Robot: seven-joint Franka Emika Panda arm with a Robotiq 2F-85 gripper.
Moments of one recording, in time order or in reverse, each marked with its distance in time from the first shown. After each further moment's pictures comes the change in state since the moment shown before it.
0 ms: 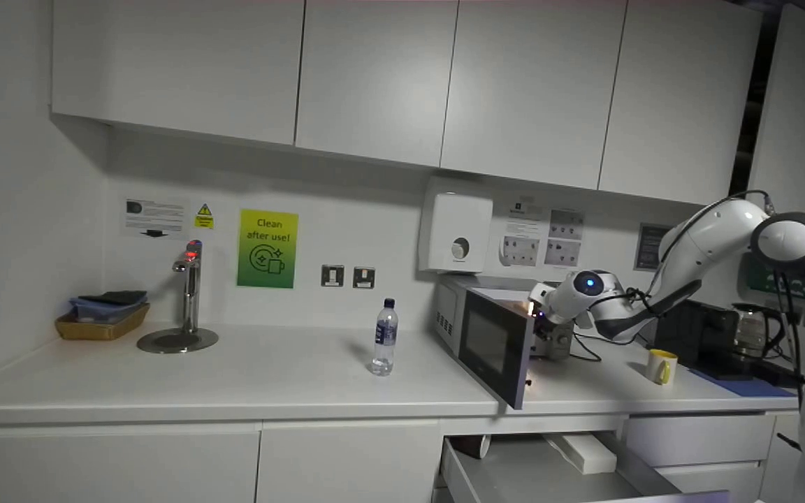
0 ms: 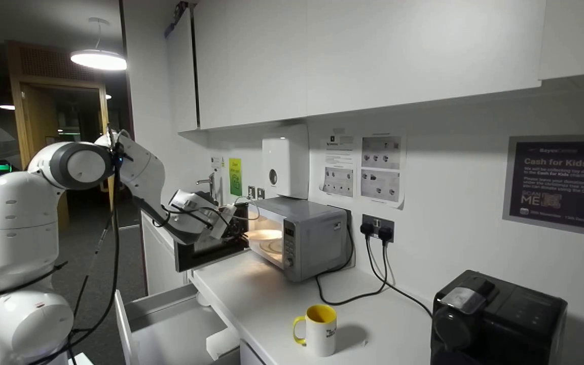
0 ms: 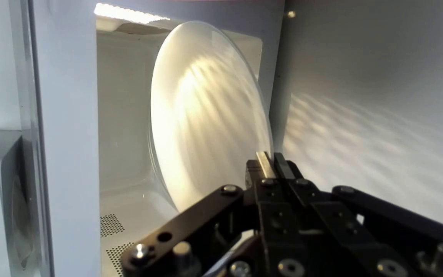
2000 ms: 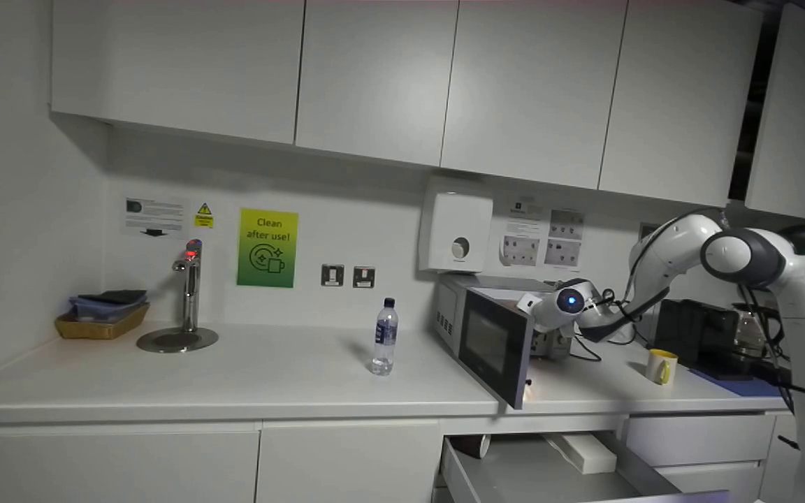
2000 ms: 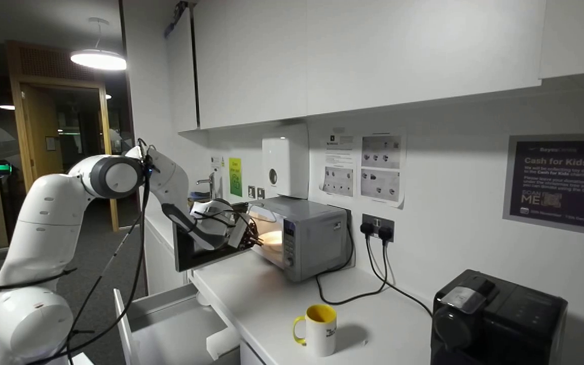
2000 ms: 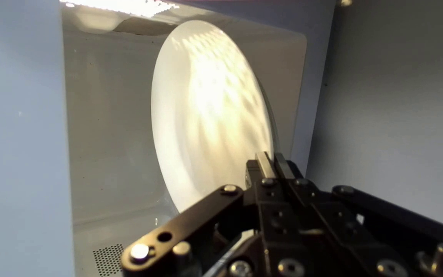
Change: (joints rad) arm -0.017 0.236 -0.021 0.230 -0.277 0.003 0.272
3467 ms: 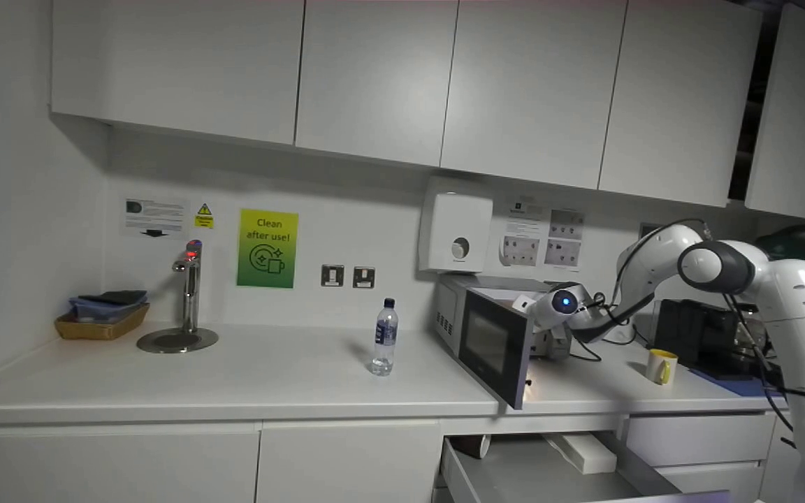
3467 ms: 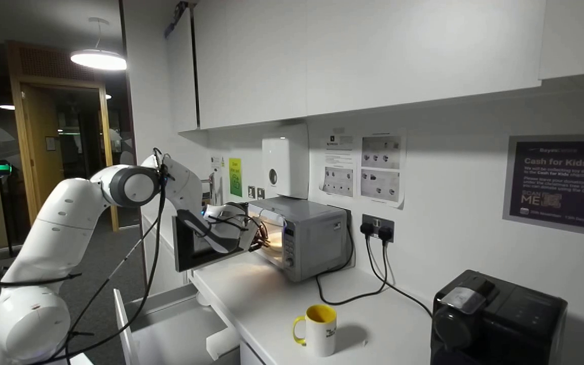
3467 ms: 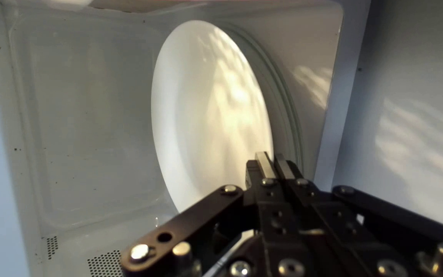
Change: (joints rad) arm -0.047 0.143 0.003 0.167 -0.005 0.109 0.001
